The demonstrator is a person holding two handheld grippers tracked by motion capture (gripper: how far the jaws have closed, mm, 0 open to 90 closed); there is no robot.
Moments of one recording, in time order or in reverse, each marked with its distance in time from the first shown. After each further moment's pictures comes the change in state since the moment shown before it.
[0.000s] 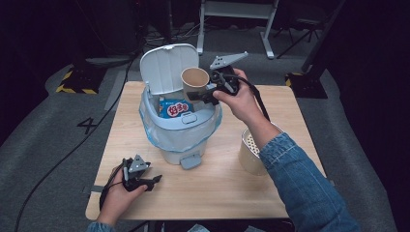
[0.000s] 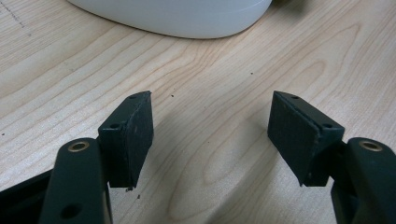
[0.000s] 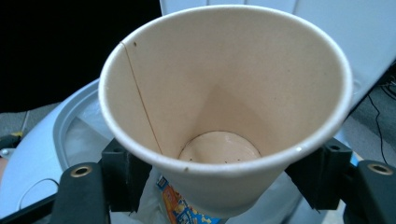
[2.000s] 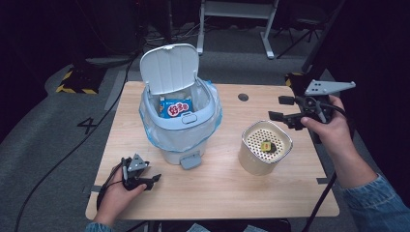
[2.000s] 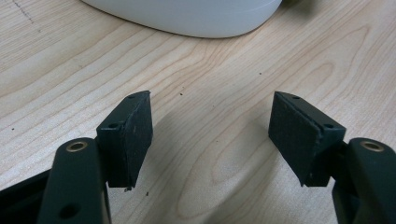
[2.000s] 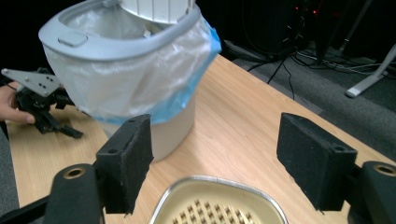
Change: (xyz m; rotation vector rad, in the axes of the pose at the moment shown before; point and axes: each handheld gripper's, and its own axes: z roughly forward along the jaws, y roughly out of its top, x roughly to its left) left arm 0.004 0.000 -0.001 0.005 0.009 -0.011; right arm 0.015 -0.098 -0.204 0.006 -0.265 0.079
